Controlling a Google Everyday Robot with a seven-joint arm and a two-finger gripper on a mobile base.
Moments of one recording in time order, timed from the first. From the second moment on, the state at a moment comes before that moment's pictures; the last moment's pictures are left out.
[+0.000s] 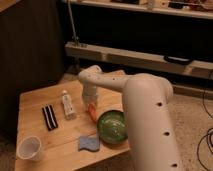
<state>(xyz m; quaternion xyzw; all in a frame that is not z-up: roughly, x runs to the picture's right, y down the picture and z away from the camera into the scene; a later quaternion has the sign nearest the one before) -0.109 0.114 0.904 -0.34 0.18 0.54 0.75</state>
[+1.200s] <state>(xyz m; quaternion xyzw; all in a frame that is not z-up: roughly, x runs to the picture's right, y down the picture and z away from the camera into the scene) -0.178 0.038 0.679 -0.34 -0.28 0.41 0.80</state>
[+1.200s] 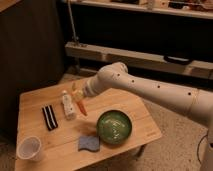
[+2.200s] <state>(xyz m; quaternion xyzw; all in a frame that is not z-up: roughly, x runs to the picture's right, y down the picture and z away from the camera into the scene) -0.353 0.109 0.559 -0.41 -0.51 0.11 0.75</state>
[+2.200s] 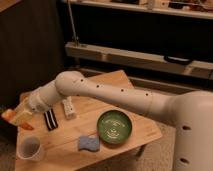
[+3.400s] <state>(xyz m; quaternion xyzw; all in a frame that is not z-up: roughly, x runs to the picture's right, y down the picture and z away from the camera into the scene) -0.366 0.193 0.596 -0.47 -0.49 0.05 0.73</state>
